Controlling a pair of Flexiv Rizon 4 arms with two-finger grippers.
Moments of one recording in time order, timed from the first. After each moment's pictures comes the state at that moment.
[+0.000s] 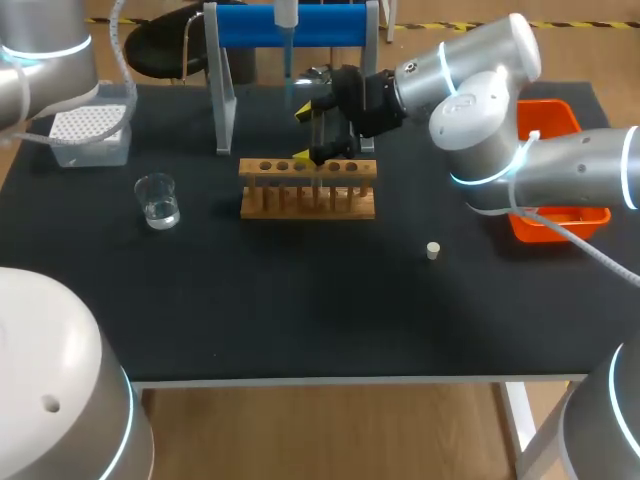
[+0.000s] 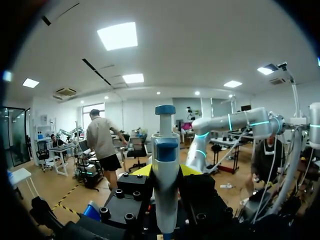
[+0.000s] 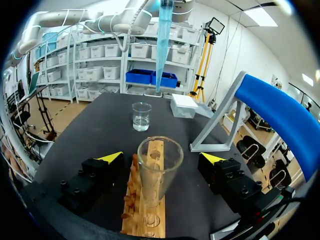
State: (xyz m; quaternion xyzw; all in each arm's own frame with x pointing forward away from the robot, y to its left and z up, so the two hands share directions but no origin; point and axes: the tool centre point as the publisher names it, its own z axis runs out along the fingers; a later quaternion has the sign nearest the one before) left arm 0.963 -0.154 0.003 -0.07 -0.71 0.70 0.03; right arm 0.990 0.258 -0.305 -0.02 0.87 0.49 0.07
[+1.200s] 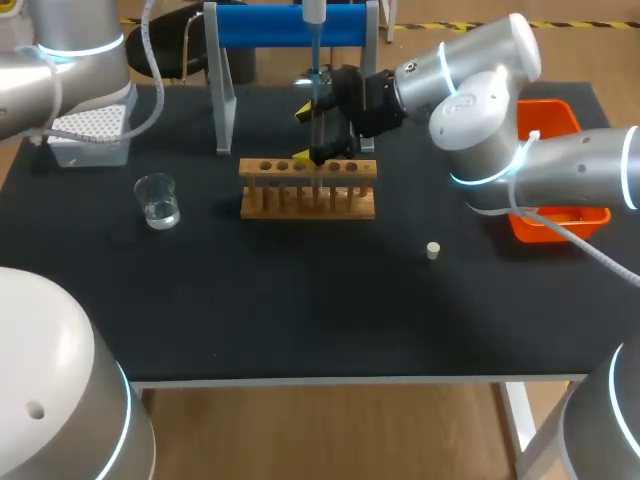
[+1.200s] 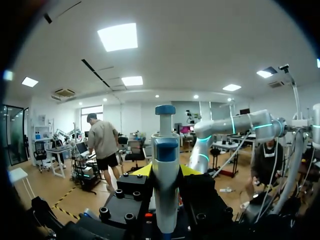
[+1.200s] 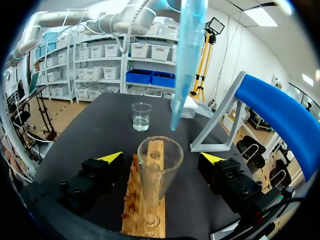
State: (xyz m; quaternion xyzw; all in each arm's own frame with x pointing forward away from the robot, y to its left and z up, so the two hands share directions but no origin) left arm 0.973 -0.186 0.002 -0.07 -0.70 0.71 0.04; right arm 0.990 0.258 -0.305 -0.02 0.87 0.49 0.07
